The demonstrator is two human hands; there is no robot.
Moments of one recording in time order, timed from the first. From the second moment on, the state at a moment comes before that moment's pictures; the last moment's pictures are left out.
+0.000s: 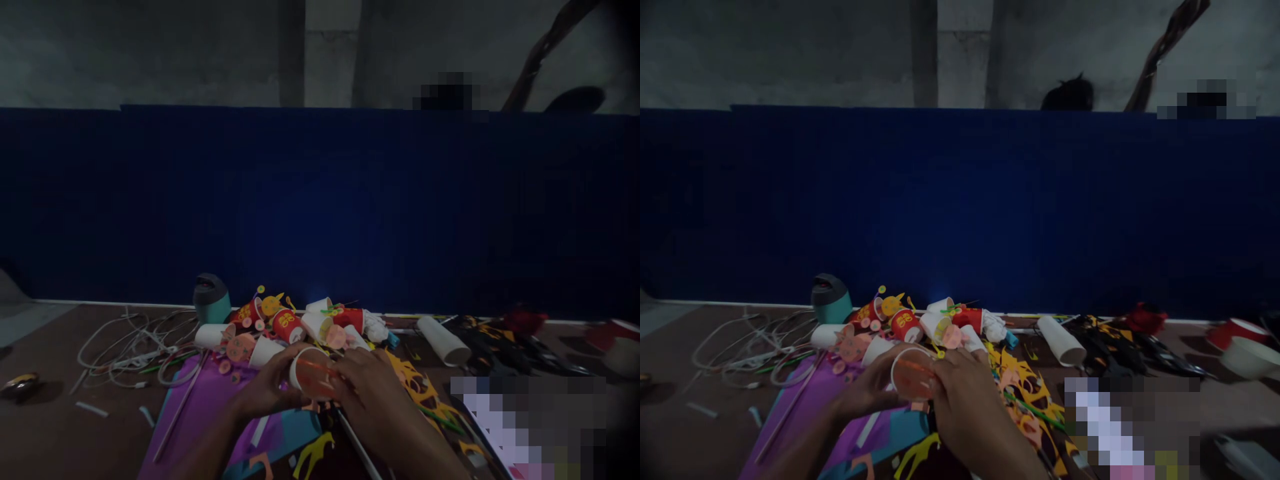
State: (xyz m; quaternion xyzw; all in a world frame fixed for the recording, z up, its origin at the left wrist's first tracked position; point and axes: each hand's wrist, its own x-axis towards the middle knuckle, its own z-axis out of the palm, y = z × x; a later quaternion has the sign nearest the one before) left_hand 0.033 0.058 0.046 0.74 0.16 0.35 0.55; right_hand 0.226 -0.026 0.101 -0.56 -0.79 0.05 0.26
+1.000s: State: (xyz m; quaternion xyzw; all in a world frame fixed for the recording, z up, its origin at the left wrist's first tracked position) left_hand 0.046 0.047 0.055 0.83 0.24 0.33 0.37; right_hand 0.216 -0.016 0.093 -0.56 -0.78 0.08 0.27
